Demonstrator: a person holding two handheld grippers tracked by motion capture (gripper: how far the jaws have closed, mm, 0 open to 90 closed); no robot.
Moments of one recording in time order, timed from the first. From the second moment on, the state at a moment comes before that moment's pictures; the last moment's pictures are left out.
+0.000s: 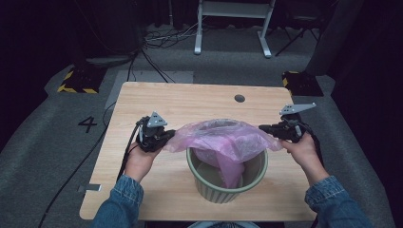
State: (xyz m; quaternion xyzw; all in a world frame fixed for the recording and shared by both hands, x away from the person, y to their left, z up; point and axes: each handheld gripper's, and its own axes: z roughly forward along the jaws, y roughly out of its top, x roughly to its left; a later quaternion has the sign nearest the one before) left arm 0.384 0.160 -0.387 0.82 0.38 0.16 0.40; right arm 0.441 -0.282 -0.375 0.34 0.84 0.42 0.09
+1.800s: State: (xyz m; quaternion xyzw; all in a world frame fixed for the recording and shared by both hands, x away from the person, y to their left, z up) left arm 0.356 0.171 -0.356 0.80 0.26 0.14 0.51; right arm 0.369 -0.308 -0.341 0.20 0.84 0.49 0.06
